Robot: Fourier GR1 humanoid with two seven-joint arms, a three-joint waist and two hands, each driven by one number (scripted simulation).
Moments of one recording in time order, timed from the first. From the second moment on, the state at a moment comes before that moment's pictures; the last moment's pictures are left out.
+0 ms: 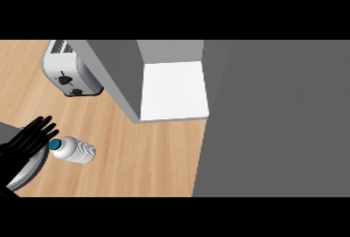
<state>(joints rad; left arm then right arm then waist) 0.01 0.34 0.39 -1.35 0.35 -0.86 0.02 0.10 -0.10 0.49 -2.46 0.09 -0.12 0.36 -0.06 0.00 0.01</state>
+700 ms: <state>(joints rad) -0.21 0.32 0.34 -0.76 -0.01 -0.75 -0.46 0.13 -0.13 0.54 -2.47 0.10 -0.17 0.35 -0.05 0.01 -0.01</state>
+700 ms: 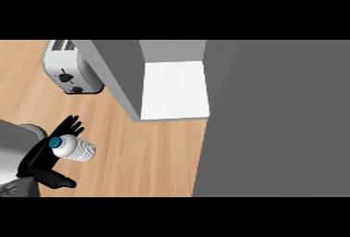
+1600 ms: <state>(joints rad) -0.39 0.29 0.23 -0.48 -0.10 -0.62 -0.71 0.08 -0.17 0.54 -2.46 0.10 -0.22 0.36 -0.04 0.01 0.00</state>
